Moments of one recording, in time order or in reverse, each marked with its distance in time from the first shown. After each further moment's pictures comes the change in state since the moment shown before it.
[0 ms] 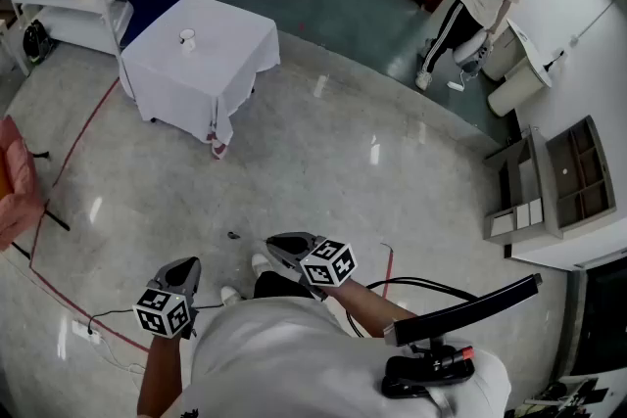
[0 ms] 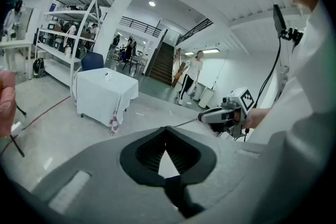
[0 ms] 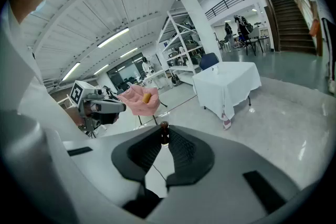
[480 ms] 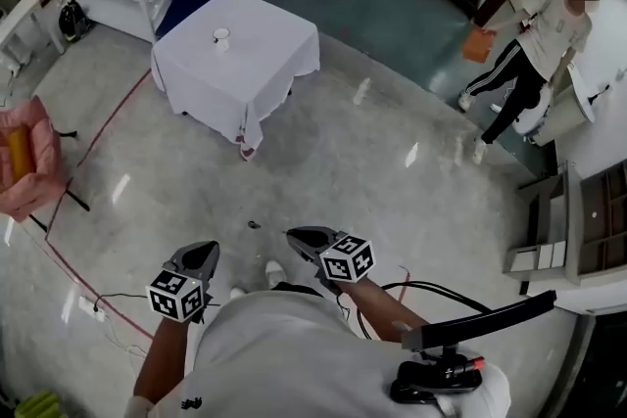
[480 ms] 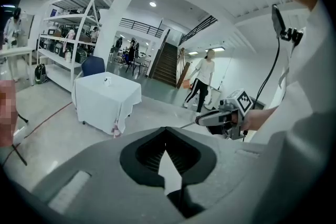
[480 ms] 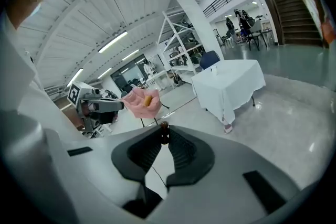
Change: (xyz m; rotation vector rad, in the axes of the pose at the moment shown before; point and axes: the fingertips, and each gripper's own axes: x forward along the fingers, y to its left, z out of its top) left arm 0.091 -0.004 0.084 0.023 -0.012 0.034; right arm -0.007 -0.104 0.064 0.031 0.003 0.046
